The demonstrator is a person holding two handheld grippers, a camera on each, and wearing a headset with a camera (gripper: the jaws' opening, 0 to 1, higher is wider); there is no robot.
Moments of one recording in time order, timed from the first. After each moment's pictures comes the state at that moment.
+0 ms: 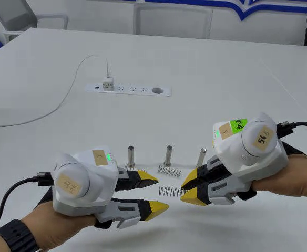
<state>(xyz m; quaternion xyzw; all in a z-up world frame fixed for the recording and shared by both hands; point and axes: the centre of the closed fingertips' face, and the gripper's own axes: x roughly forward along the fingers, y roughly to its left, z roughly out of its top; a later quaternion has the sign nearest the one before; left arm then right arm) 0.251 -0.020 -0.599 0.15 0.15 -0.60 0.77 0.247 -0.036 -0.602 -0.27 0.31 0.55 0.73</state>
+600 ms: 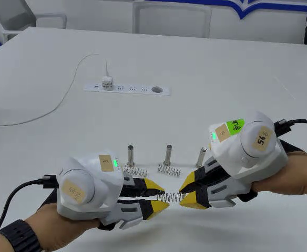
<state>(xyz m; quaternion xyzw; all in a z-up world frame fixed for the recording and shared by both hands) 0.244 -0.025 -0.604 0.17 0.14 -0.62 0.75 0.236 -0.030 -0.597 -0.28 0.31 0.57 0.71</state>
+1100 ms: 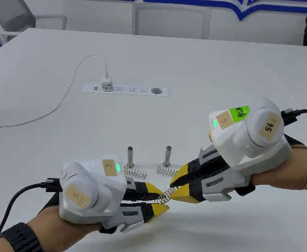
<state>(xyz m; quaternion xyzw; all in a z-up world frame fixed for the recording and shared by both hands) 0.241 -0.027 -0.607 0.18 0.14 -0.62 0.75 0.236 -0.009 -0.569 -0.26 0.28 0.58 0.72</state>
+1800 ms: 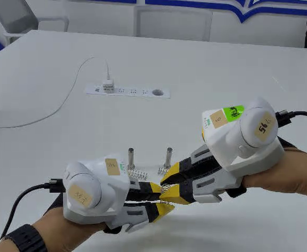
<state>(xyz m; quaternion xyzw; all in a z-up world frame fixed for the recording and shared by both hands) 0.241 -0.033 -0.600 0.16 0.14 -0.62 0.76 0.237 0.004 -0.564 -0.25 0.26 0.58 0.72</state>
